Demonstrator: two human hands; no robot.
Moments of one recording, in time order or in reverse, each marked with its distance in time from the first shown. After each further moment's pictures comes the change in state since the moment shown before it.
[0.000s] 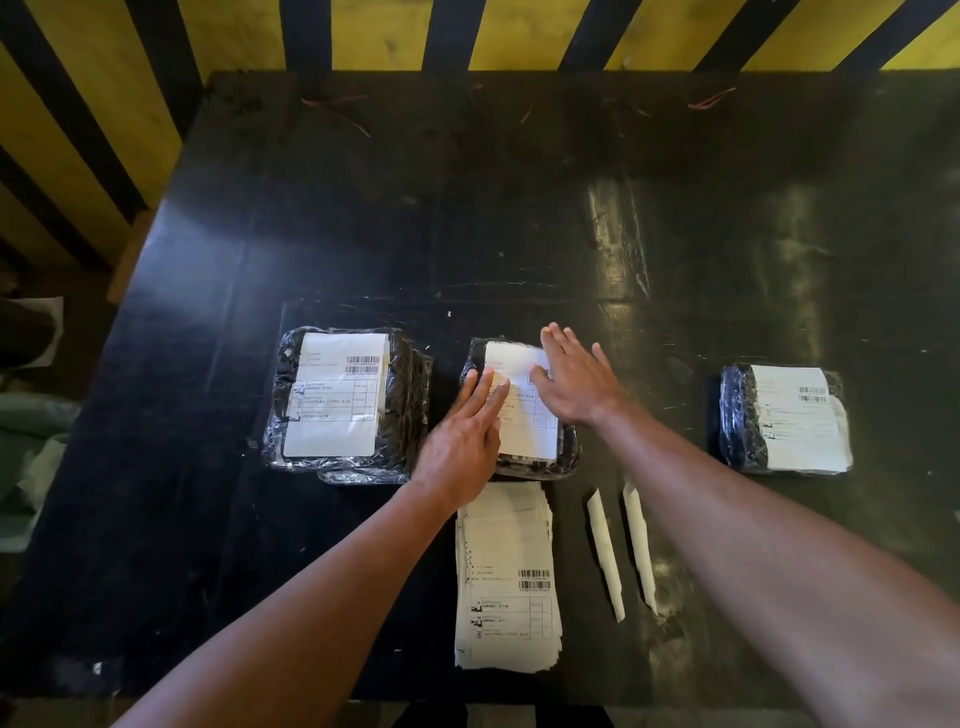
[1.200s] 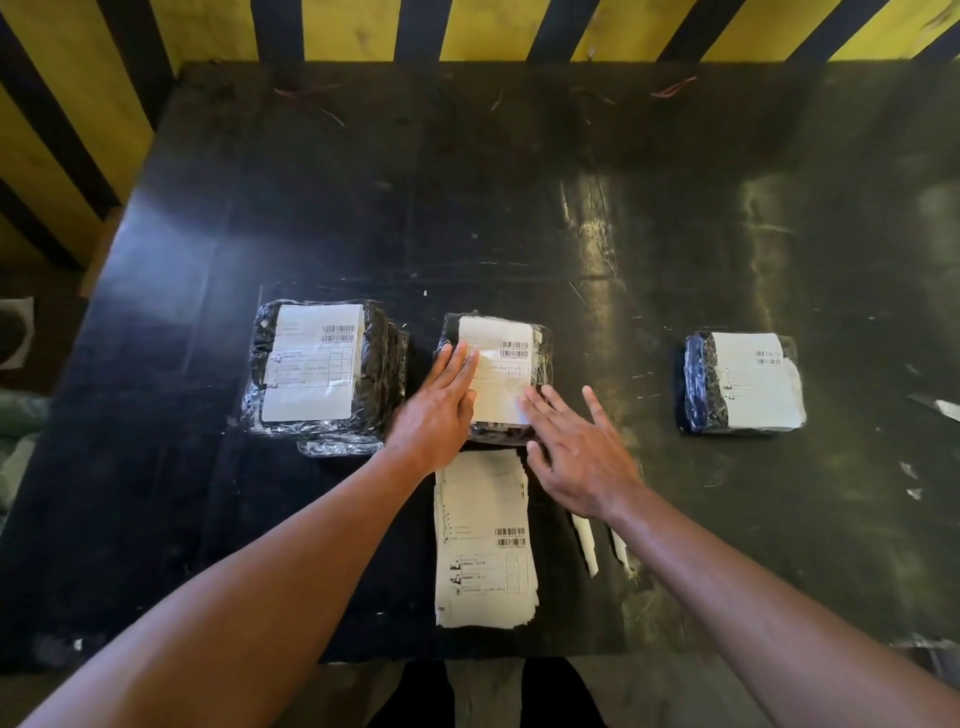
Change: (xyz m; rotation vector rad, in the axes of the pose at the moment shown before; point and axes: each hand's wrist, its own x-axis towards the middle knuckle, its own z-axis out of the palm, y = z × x) left_hand -0.007 0.003 -0.001 0.041 -0.046 -0.013; right_hand -0.131 0.032 0.058 -0.187 0.098 -0.211
